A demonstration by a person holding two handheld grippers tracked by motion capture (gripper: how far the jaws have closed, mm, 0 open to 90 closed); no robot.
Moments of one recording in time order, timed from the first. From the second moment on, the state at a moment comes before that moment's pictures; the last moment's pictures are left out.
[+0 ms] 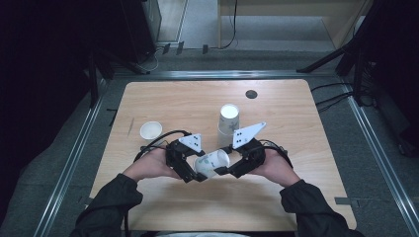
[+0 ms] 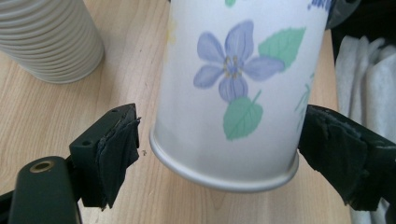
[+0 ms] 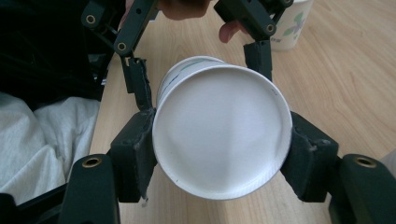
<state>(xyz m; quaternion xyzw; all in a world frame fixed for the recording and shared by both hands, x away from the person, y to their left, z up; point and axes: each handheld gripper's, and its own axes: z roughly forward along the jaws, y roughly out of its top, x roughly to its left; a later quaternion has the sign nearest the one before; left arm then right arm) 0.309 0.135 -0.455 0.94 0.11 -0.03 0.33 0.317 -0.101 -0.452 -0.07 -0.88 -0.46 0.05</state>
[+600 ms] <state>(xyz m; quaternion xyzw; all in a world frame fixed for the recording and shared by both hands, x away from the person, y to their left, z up) 0.296 0.148 -0.456 0.89 0.15 -0.03 0.42 0.325 -0.105 -0.438 -0.06 -0.86 -0.50 0.08</state>
